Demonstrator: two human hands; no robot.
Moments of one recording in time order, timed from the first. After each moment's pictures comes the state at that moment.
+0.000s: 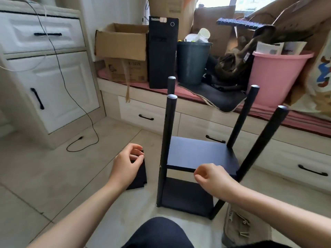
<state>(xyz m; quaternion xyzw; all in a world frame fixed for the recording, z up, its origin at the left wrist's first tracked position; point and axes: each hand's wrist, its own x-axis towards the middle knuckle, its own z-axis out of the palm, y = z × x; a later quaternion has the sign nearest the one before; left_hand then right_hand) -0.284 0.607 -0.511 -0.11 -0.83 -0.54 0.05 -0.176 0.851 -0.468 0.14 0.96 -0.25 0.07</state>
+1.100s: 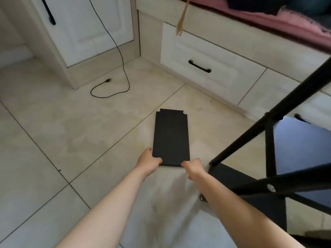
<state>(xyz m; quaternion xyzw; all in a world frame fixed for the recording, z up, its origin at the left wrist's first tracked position) -0.444 0.538 -0.784 0.17 -0.83 -0.47 -0.24 -0.431 0.708 -0.794 0.37 0.79 -0.44 0.23</state>
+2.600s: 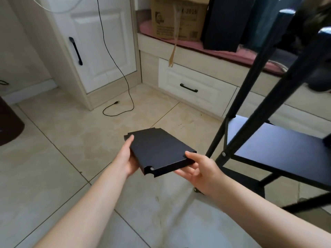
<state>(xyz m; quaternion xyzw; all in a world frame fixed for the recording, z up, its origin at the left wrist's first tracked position) -0.378 0.479 -0.656 0.29 -0.39 -0.85 -0.20 -0.306 0.691 -0.595 0.34 0.43 -0.82 0.16</state>
